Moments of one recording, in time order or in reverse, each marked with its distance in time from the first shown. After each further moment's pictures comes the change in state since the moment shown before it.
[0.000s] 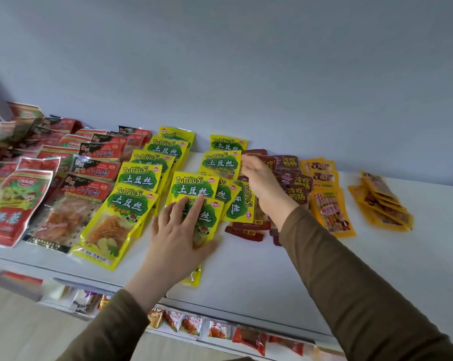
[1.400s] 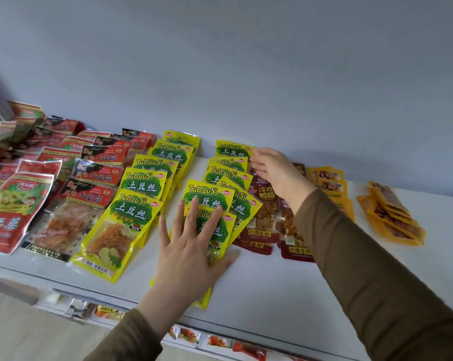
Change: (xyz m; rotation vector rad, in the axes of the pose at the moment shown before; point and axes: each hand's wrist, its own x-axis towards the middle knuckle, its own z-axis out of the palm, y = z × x) left_hand -0.002 0.012 0.009 0.097 0.092 0.069; right_hand 0.049 -0.018 -0.024 0.141 -0.041 0.117
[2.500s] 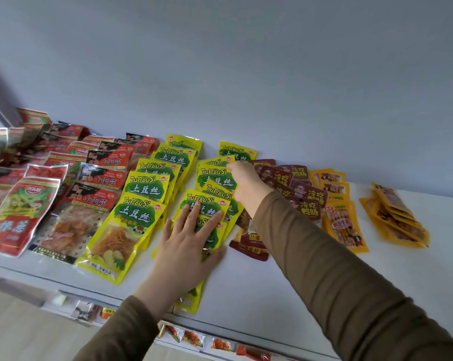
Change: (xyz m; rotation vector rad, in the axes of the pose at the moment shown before) left_hand 0.013 -0.019 -0.001 -0.011 -0.115 0.034; right_hand 0.010 -0.006 0.084 0.235 0.120 0.304
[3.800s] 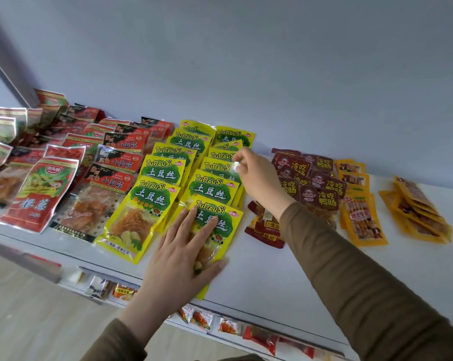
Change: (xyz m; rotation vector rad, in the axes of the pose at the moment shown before) left_hand -0.060 -0.023 -0.003 -0.087 0.079 0.033; right_hand -0.028 0.033 -0.025 -1.091 0.055 -0.879
